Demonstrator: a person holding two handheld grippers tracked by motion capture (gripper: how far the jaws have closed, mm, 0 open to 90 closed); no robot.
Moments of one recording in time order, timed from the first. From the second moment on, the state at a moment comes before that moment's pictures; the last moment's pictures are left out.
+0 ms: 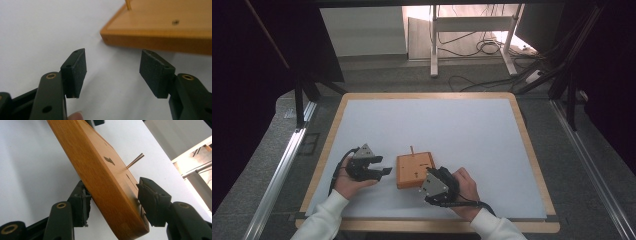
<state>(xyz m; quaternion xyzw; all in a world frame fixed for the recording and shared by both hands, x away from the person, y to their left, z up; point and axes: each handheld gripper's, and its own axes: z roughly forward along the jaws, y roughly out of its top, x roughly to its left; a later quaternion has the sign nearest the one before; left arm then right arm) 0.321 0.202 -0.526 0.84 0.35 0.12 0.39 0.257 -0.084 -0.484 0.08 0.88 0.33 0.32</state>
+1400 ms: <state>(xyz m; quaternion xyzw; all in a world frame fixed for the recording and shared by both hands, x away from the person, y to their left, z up) 0.324 0.202 -0.531 0.84 0.35 0.11 0.39 0.288 -0.073 -0.451 0.04 0.90 0.34 0.28</state>
